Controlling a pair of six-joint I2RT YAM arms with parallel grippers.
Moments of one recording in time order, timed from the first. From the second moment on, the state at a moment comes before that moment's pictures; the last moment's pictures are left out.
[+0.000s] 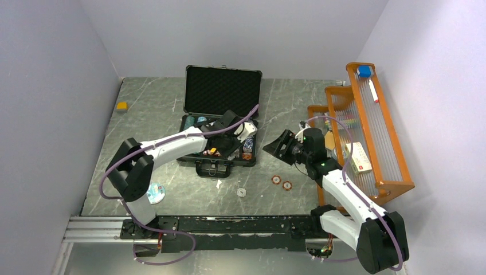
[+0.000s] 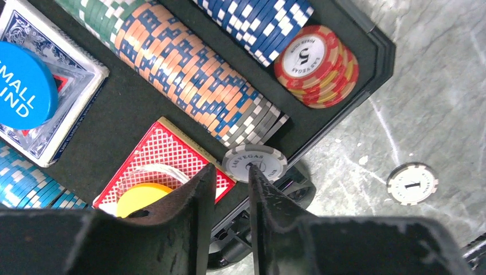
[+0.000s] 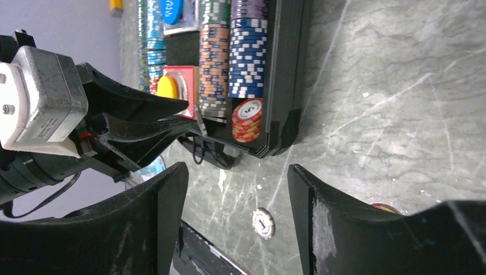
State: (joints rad) left arm -0.83 1.73 1.26 -0.56 -0.04 0.16; right arm 0.30 0.99 0.51 -0.08 -0.35 0.82
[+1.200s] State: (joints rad) left arm -0.73 1.37 0.94 -0.28 -0.02 -0.24; right arm 0.73 1.48 0.65 0.26 -0.16 0.85
